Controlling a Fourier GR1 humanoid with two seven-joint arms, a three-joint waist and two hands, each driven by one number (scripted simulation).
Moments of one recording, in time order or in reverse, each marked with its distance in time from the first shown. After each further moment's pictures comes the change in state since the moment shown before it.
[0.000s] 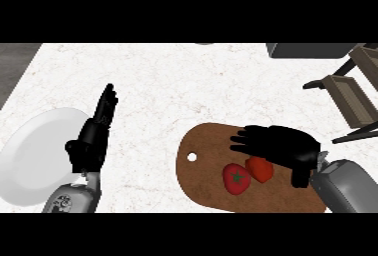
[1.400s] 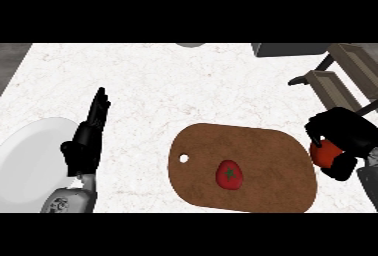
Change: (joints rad) left arm 0.028 -0.023 0.062 0.017 -0.032 -0.008 -0.018; right arm 0.080 -0.059 -0.317 0.042 0.156 -0.072 0.246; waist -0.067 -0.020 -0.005
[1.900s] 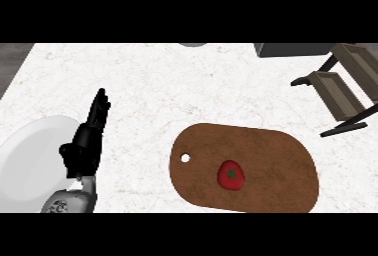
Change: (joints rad) left arm 0.012 -0.002 -0.006 -0.019 0.000 -0.006 0.006; right arm -0.023 -0.071 -0.342 -0.462 -0.125 0.399 0.297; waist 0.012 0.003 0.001
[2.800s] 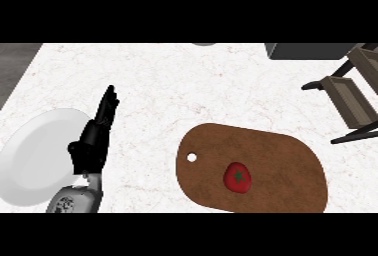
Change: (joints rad) left arm -0.027 -0.015 -0.026 0.001 -0.011 -0.020 0.010; right arm -0.707 -0.254 -0.409 0.179 -0.340 0.372 0.317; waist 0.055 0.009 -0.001
